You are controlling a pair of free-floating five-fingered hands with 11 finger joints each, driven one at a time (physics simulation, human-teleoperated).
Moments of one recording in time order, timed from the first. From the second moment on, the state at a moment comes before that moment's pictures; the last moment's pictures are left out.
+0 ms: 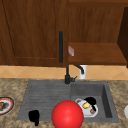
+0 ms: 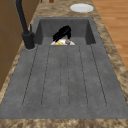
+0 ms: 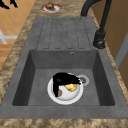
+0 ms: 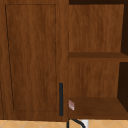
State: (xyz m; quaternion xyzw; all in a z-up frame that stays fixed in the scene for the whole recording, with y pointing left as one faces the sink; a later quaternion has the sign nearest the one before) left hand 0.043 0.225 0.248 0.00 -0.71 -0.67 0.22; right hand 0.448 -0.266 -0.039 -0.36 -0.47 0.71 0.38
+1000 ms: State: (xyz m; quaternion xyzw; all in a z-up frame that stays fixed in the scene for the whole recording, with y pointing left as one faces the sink) left hand 0.043 0.225 0.248 0.00 -0.71 -0.67 0.22; right hand 0.483 -0.245 -0.023 -0.27 -0.36 0.78 0.43
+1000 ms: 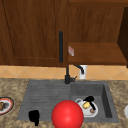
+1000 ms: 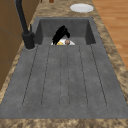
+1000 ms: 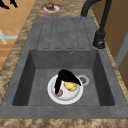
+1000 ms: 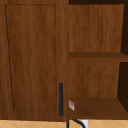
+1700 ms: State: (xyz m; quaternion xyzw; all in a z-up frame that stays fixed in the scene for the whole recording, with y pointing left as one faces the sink) left hand 0.043 0.225 0.248 0.00 -0.71 -0.67 0.22; right hand 0.493 -0.205 0.000 -0.17 -0.26 0.78 0.54
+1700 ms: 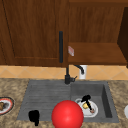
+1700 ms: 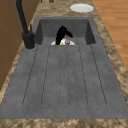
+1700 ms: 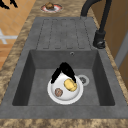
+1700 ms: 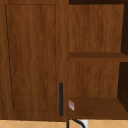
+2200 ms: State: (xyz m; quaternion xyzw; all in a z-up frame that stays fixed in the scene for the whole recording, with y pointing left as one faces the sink) left hand 0.043 0.225 0.248 0.00 -0.71 -0.67 0.22; right hand 0.488 -0.208 -0.006 -0.19 -0.26 0.78 0.53
